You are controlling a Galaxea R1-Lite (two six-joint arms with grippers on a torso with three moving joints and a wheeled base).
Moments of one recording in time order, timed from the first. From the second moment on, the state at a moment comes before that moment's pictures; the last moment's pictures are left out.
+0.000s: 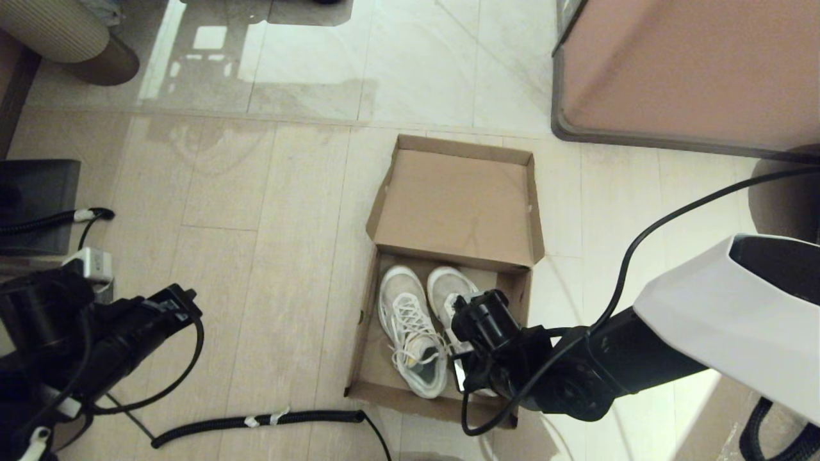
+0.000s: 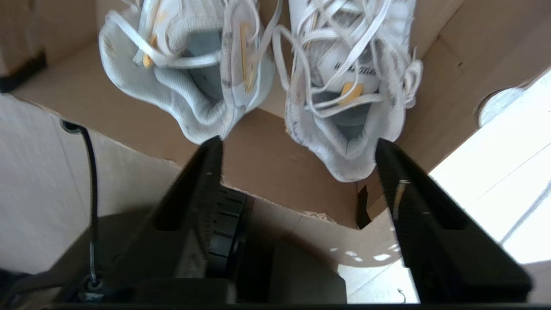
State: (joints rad) left arm 0.03 1.67 -0.36 -1.10 0.07 -0.38; right arm 0.75 2.14 -1.07 -0.24 -0.38 0.36
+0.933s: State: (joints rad) left arm 0.03 1.60 -0.34 -1.10 0.04 -0.37; right arm 0.74 2.40 -1.35 -0.18 -0.40 0.36
